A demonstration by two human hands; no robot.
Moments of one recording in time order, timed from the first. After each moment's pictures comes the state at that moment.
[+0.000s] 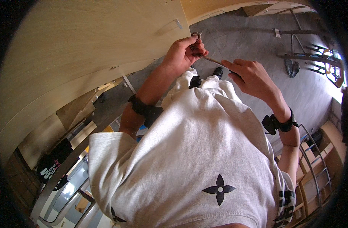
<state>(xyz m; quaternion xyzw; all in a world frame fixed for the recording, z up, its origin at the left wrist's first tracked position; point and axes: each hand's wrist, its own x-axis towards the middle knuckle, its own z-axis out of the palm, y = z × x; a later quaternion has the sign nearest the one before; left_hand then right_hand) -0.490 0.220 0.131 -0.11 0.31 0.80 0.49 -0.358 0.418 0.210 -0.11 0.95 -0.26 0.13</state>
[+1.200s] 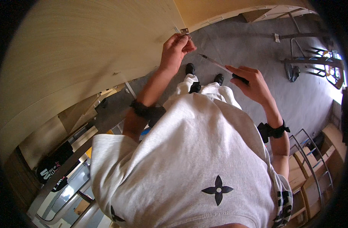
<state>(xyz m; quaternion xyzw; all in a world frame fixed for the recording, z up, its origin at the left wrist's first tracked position) -0.507 0.222 0.125 0.01 0.51 0.80 0.31 -0.340 0.435 0.184 -0.05 0.91 -0.41 0.04</state>
